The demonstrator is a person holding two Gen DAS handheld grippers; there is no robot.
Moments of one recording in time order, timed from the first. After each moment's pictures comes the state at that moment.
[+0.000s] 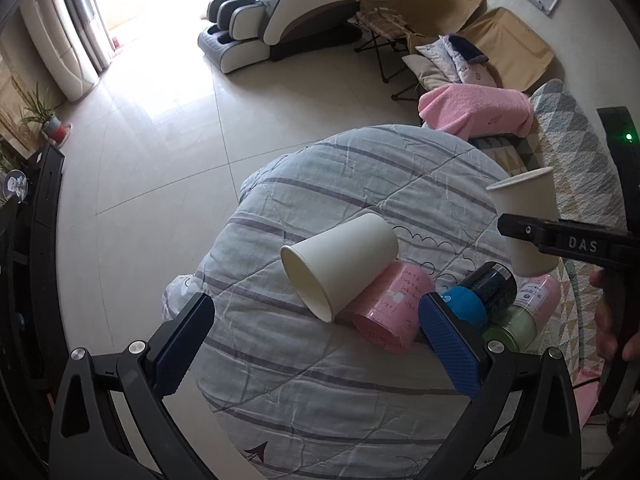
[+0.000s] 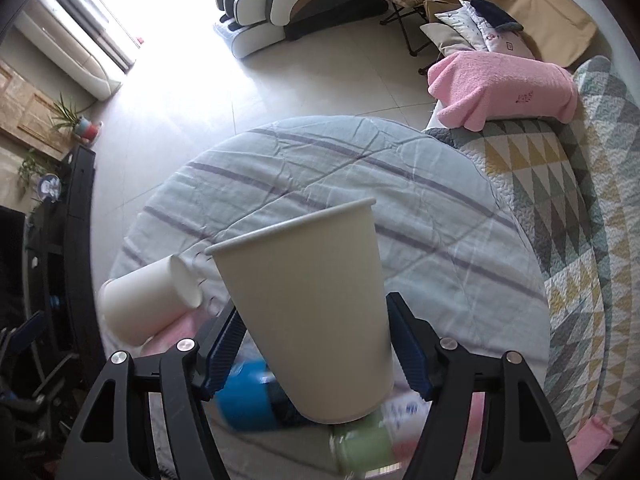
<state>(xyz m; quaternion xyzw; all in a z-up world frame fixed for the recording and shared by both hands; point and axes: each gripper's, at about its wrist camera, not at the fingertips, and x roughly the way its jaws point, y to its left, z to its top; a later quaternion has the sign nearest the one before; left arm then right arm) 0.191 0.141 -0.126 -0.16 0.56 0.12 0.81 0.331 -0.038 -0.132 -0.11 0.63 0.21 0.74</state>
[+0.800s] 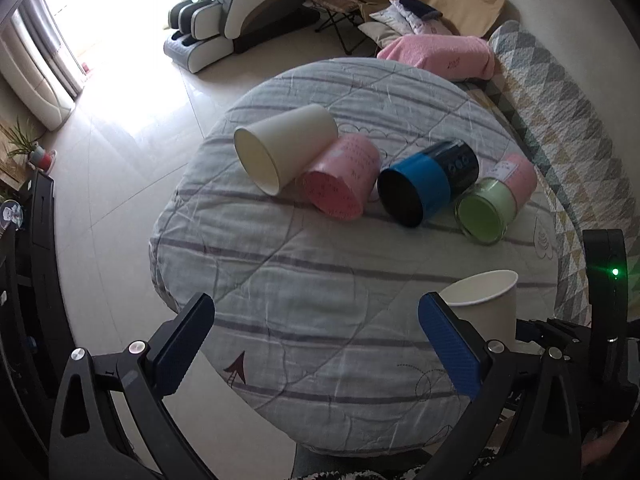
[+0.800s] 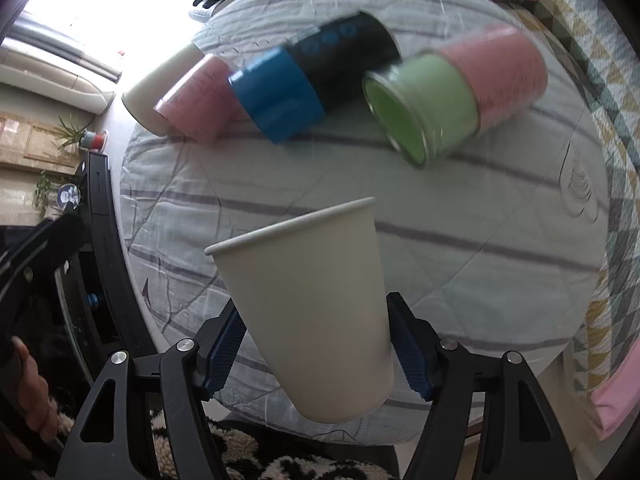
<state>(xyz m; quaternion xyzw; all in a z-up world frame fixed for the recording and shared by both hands) 0.099 0.063 -0.136 -0.10 0.58 0.06 0.80 0.141 -0.109 -0.195 0.00 0.70 0.17 0.69</state>
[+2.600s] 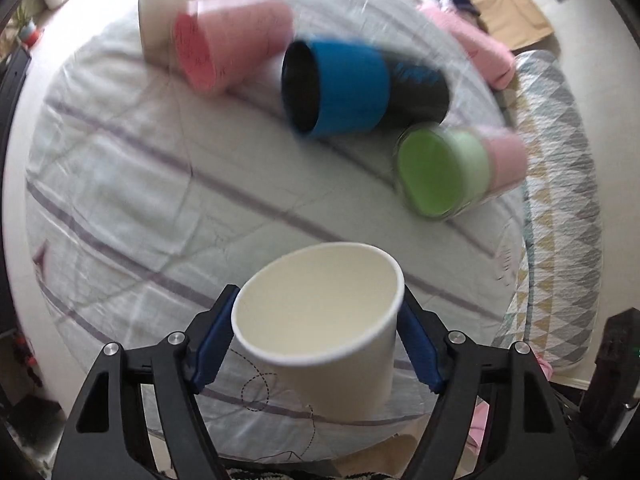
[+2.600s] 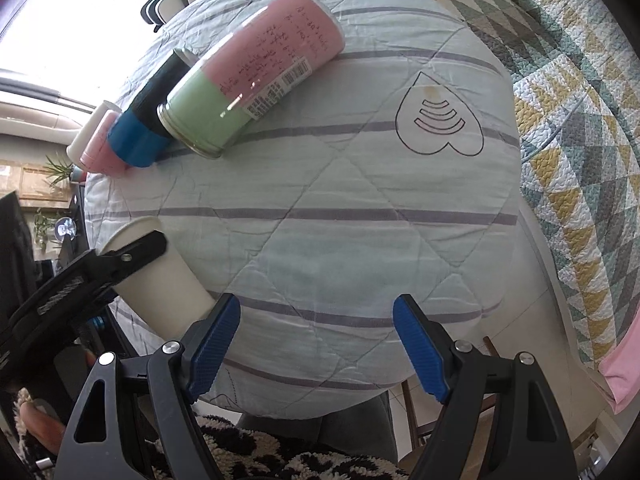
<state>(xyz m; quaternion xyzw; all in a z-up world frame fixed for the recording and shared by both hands) 0.112 -0.028 -0.205 -0.28 0.61 0.08 0.74 0.153 -0.259 -0.191 0.05 0.71 0.14 0.69</state>
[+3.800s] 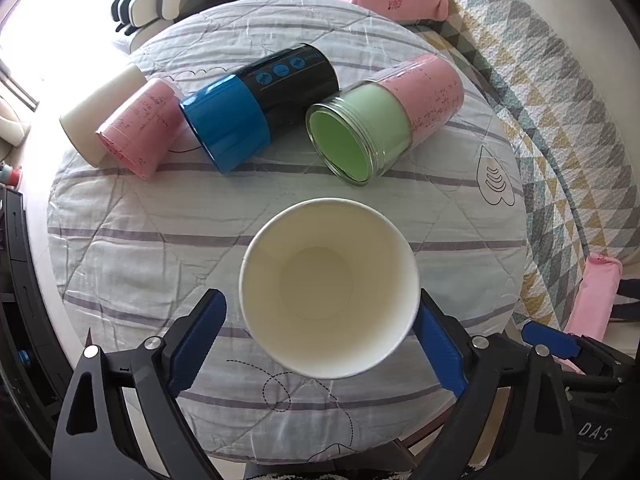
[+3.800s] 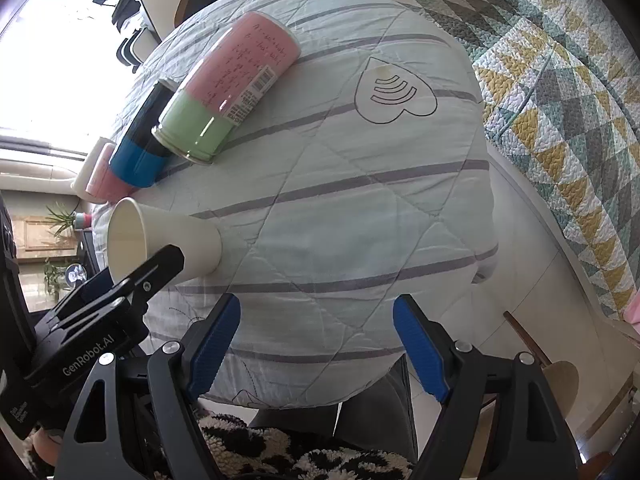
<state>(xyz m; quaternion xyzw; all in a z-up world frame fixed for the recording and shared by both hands) 0.126 -0.085 -0.180 -0.08 0.63 0.00 0.77 0.129 -0.273 -0.181 0.12 0.69 0.09 0.70</state>
